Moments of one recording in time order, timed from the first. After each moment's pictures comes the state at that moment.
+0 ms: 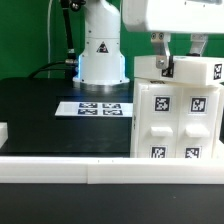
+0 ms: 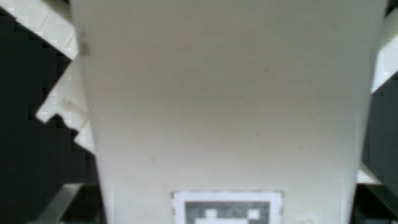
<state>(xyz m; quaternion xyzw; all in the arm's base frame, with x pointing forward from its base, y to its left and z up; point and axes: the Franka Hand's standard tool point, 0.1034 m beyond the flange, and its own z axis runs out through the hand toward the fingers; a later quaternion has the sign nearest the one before) 0.615 0.073 0.155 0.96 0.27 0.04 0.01</state>
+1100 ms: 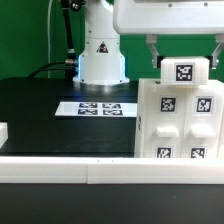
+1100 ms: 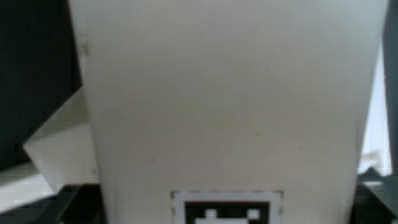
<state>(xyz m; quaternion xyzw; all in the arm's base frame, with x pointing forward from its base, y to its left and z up) 0.616 0.082 0.154 0.98 -0.22 0.05 -0.02</state>
